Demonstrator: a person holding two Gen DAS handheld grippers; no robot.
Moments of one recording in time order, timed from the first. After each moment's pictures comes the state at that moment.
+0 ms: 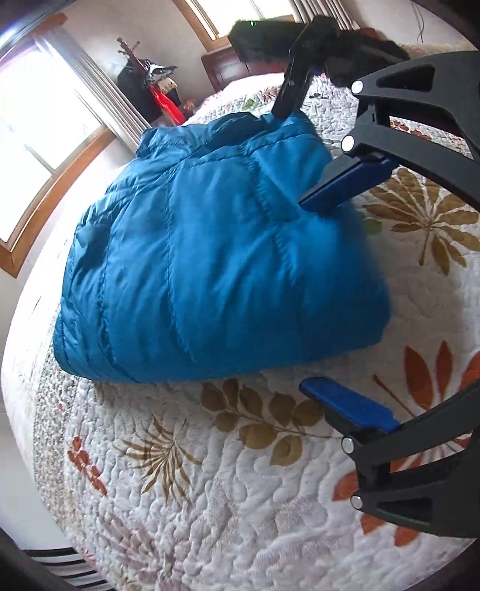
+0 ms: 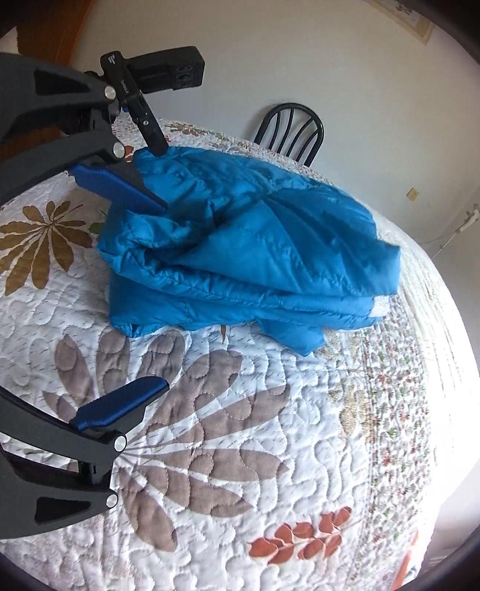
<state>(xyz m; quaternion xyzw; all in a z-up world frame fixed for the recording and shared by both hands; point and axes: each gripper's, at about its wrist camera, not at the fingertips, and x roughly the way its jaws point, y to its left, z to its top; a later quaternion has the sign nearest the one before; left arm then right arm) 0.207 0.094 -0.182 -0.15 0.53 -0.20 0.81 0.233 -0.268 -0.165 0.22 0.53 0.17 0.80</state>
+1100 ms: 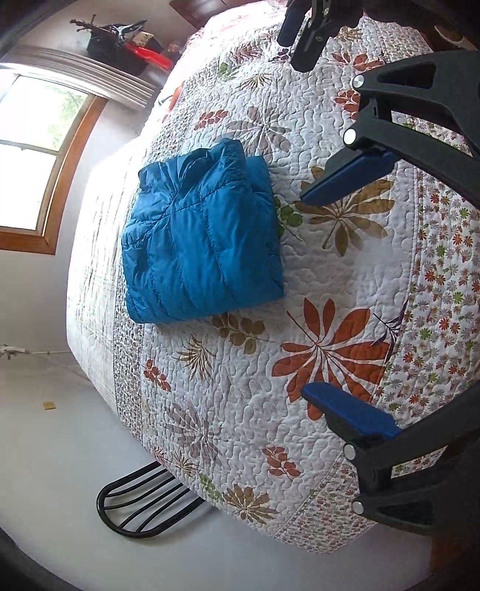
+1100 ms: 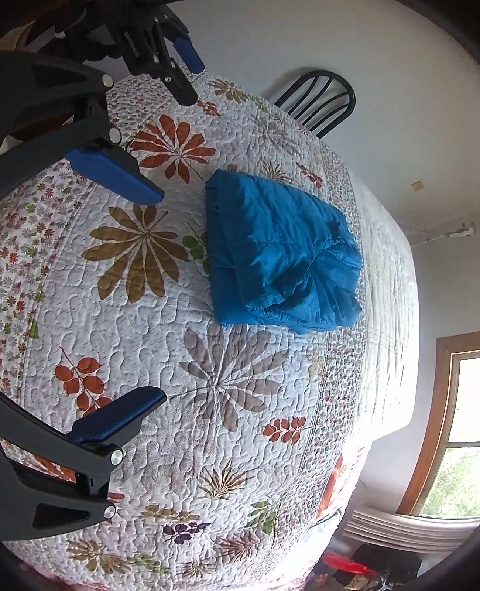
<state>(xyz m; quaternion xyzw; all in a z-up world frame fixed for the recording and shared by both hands) 0.051 0.090 -0.067 -0.01 0.47 -0.05 0.88 0.086 -0.212 -0.054 0.07 0.51 0.04 0.86</state>
